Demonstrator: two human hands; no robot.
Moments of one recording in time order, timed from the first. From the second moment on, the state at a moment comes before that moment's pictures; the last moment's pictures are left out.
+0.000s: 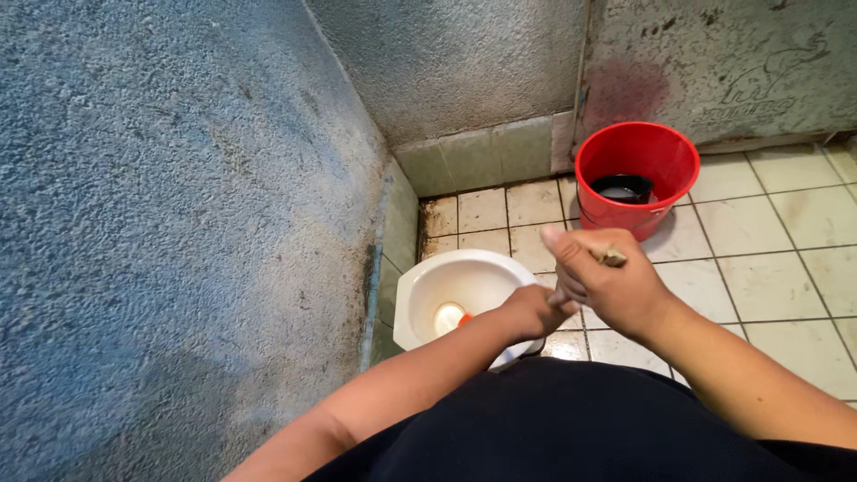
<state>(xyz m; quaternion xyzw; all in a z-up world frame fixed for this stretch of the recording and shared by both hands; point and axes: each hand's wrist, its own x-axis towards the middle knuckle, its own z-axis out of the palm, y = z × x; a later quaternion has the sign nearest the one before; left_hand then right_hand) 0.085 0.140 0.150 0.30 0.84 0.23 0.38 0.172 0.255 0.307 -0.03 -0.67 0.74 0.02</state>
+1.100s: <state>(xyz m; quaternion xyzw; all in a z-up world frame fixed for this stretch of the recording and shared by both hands) 0.027 -0.036 0.020 0.16 0.87 0.33 0.32 0.084 0.135 0.233 0.11 -0.86 0.46 -0.20</state>
